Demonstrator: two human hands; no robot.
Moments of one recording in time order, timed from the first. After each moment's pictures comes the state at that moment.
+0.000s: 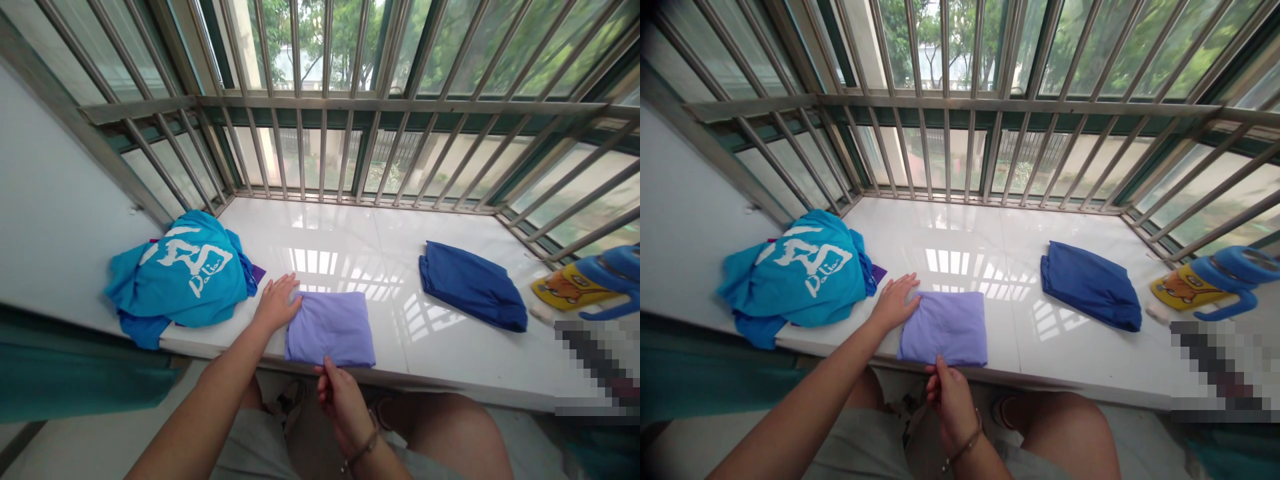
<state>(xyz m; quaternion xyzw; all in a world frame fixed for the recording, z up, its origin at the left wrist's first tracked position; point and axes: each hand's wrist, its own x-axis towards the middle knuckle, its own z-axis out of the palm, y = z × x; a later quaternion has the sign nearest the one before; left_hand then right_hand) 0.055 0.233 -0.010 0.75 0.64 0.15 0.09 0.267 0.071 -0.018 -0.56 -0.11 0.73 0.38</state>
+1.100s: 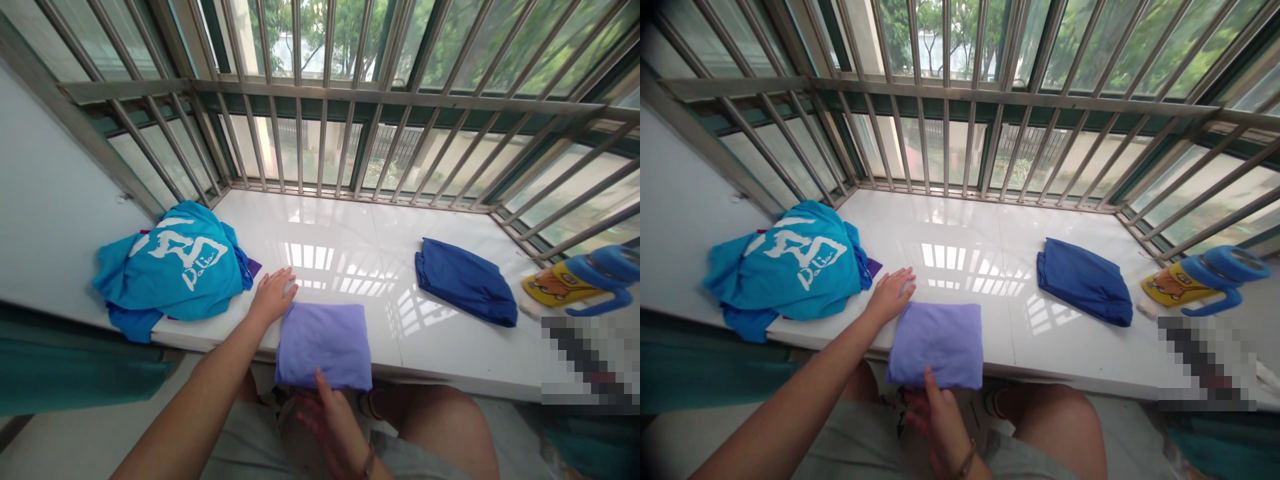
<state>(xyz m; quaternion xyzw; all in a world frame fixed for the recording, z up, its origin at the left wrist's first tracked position) 0.055 0.235 -0.008 0.73 0.64 0.19 0.11 0.262 0.025 -0.012 -0.52 -0.07 0.76 0.38</state>
